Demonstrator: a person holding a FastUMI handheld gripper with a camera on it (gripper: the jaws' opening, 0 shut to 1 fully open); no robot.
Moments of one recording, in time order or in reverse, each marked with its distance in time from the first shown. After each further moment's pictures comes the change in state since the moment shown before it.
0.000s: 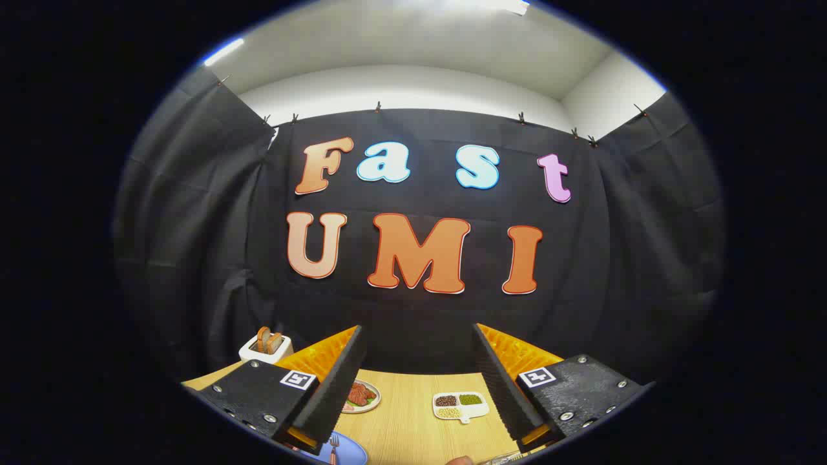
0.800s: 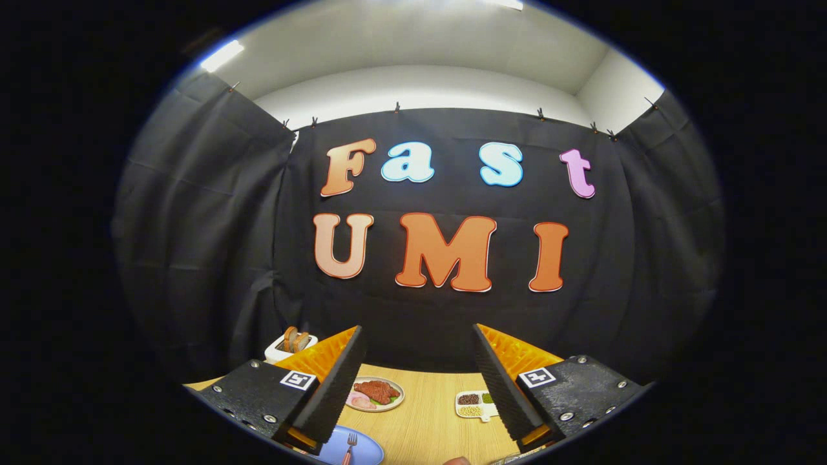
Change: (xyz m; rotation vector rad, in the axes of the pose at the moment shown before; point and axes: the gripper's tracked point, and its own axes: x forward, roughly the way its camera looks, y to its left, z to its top) arm -0.006 0.033 -0.019 0.022 0.046 0.129
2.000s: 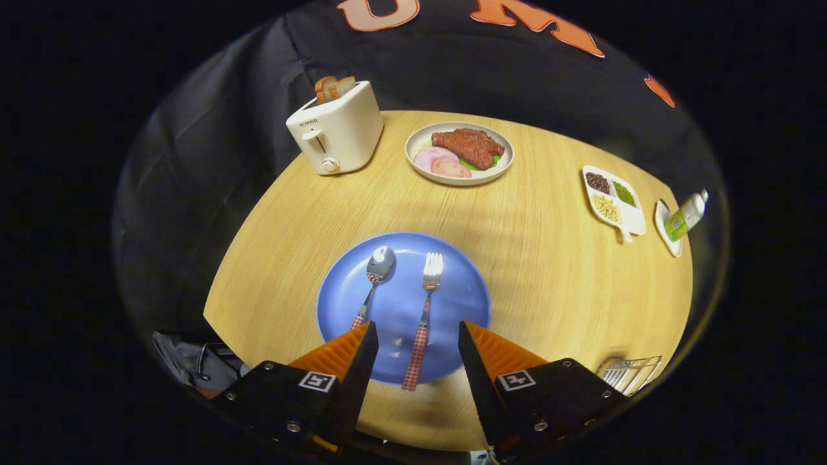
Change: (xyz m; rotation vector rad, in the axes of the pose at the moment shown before) arm -0.047 0.132 -0.337 0.045 1.173 0.301
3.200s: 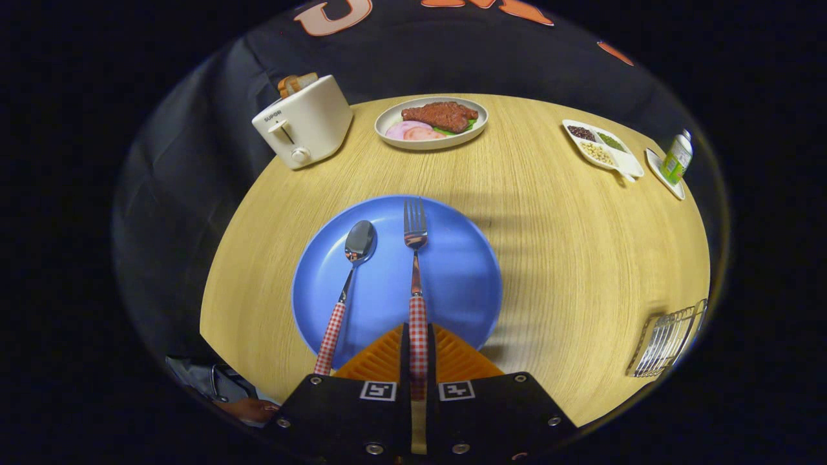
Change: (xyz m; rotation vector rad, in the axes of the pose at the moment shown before) arm 0.012 -0.014 -0.030 0.156 -0.059 -0.024
